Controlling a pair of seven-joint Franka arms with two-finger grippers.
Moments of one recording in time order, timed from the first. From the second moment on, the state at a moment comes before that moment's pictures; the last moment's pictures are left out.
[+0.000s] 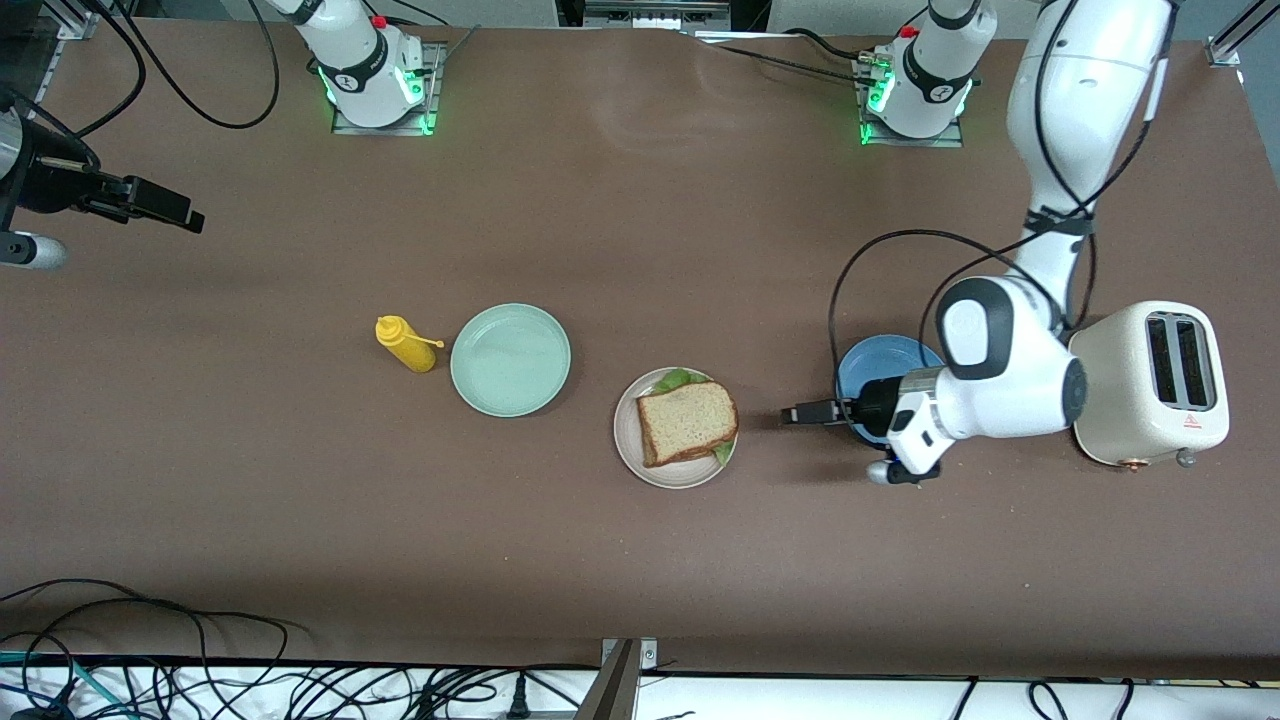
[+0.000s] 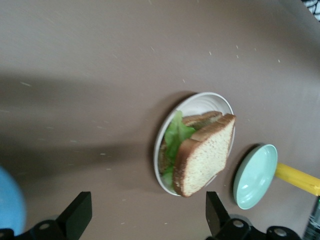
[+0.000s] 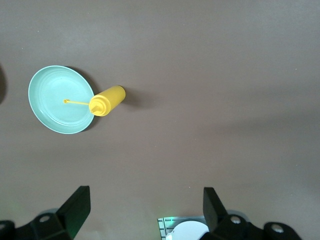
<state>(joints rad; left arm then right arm) -0.16 0.62 -0.02 -1.57 -0.72 2.08 0.08 0.08 0.00 -0.12 -1.66 0.10 1.48 0.11</state>
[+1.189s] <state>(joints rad) -0.01 0.43 -0.02 -1.56 0.08 1.82 -0.16 0.08 -0.03 -0.08 -1.67 -0.02 1.63 0.18</state>
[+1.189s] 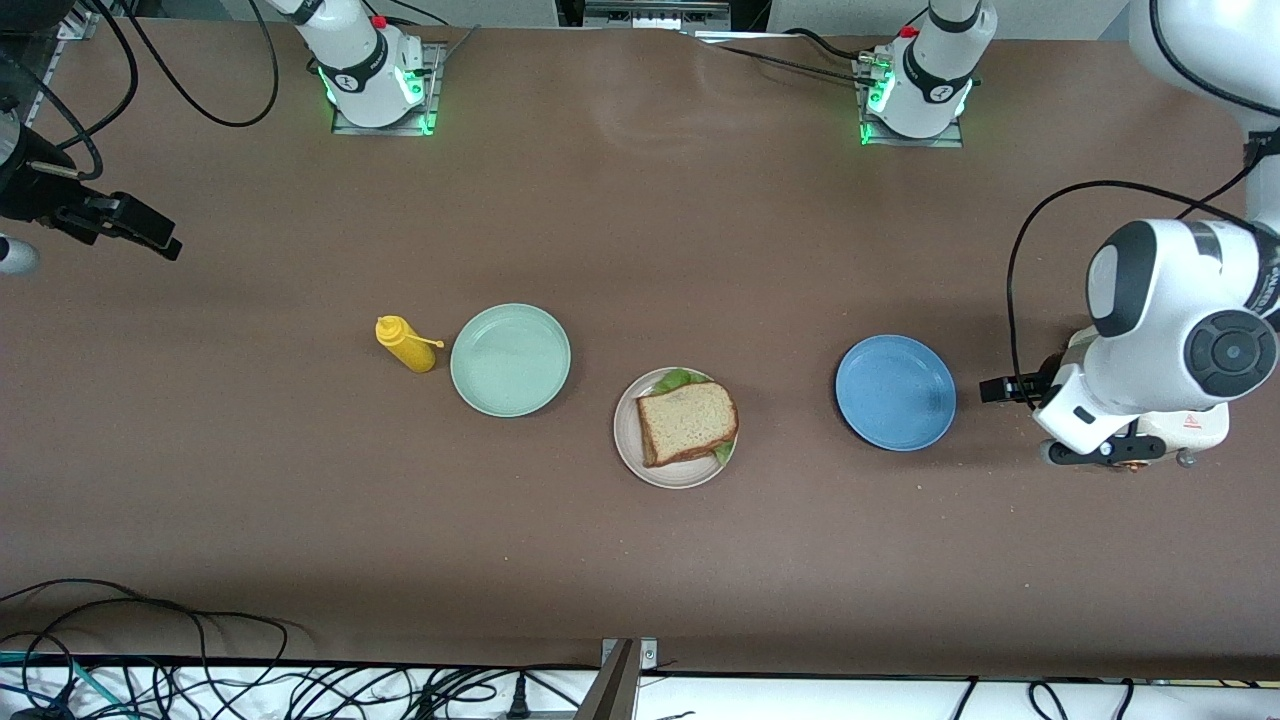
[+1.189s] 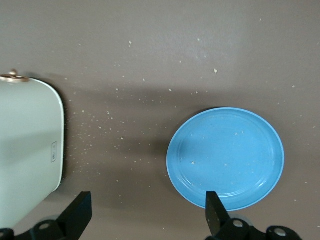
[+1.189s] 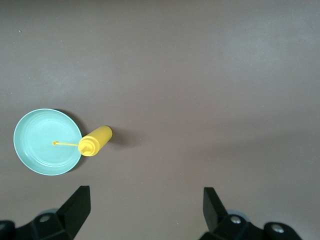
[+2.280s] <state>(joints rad) -0.02 -0.01 -0.03 -2.01 0.07 2.01 -0.17 0.08 -0.04 -0.09 -1.67 -0.02 1.63 0.18</state>
